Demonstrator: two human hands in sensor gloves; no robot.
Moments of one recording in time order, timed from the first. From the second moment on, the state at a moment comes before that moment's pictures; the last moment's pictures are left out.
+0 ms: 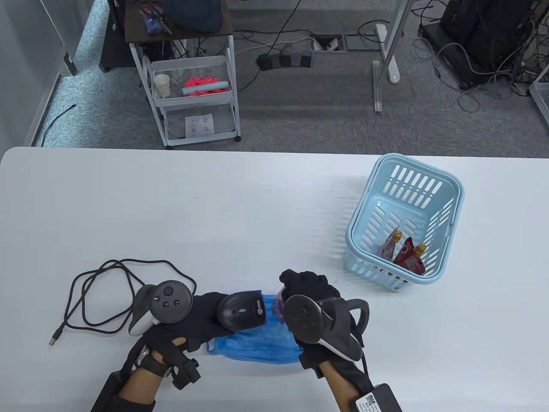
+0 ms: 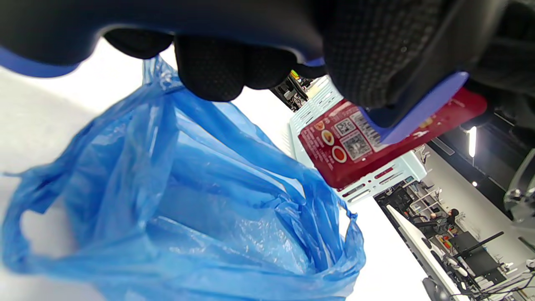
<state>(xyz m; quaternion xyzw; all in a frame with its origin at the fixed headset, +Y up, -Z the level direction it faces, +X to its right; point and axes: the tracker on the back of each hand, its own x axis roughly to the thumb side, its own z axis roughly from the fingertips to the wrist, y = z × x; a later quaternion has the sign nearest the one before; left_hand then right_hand) -0.196 -0.724 -0.197 -0.16 -0.24 0.36 0.89 0.053 -0.618 -0.171 0.13 -0.07 0.98 0.12</state>
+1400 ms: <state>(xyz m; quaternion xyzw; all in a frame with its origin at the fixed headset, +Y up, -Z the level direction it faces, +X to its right) -0.207 -0.732 -0.204 -0.18 -0.20 0.37 0.89 0.076 -0.647 -0.148 0.14 -0.04 0.98 0.13</state>
